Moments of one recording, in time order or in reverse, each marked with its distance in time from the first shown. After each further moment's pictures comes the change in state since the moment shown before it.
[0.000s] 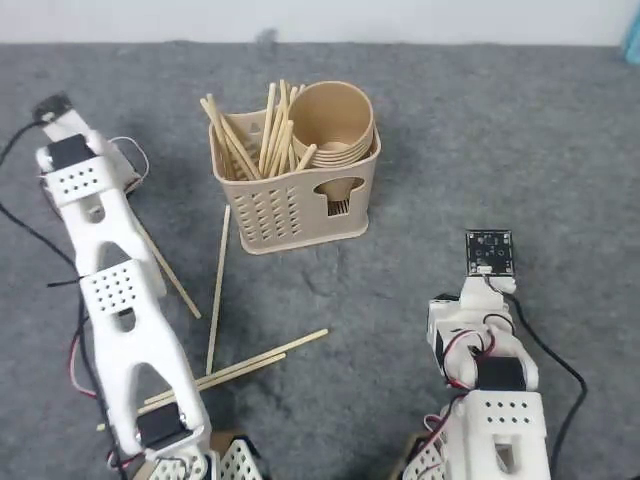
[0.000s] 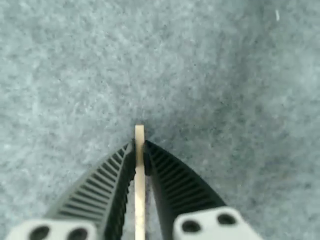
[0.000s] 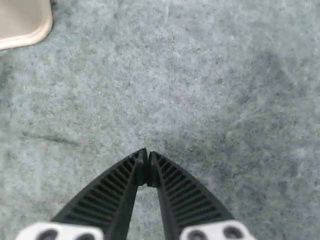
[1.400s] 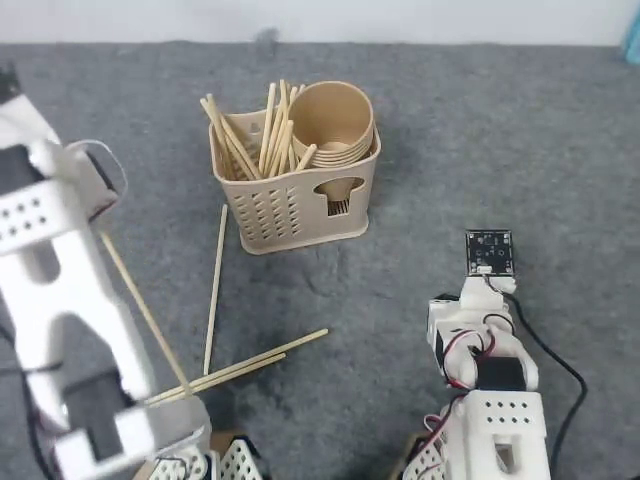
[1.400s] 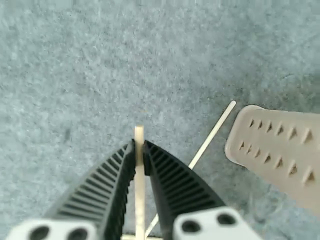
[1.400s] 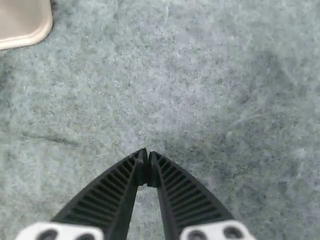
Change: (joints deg) left arm 0.3 -92.9 89.5 -3.3 -5.1; right arm 0.0 0.0 0.0 0.0 0.0
